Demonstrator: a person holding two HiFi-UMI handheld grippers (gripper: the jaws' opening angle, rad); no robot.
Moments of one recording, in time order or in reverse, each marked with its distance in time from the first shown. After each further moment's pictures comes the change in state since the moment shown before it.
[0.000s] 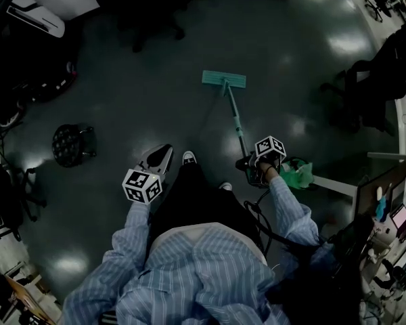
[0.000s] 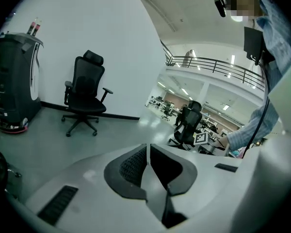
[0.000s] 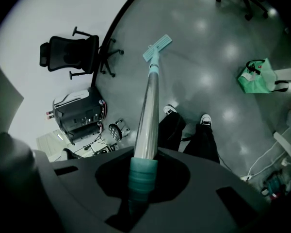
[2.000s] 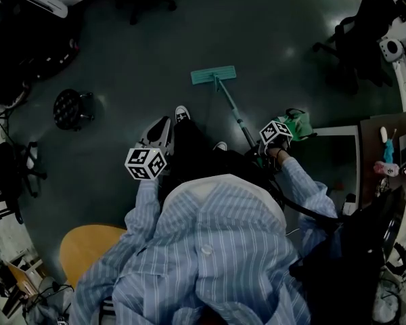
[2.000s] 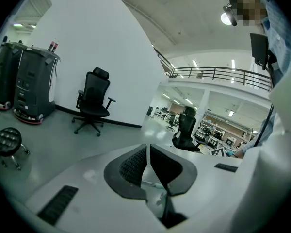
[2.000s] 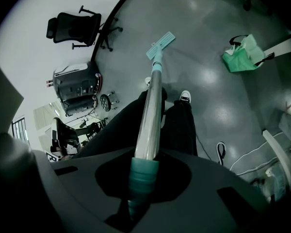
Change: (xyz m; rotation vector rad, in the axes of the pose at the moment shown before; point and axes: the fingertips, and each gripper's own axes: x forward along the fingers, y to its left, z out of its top) left arm -0.127 -0.188 -0.137 -0.021 -0.164 0.099; right arm -0.027 -0.225 -0.250 -0.150 0.162 -0.054
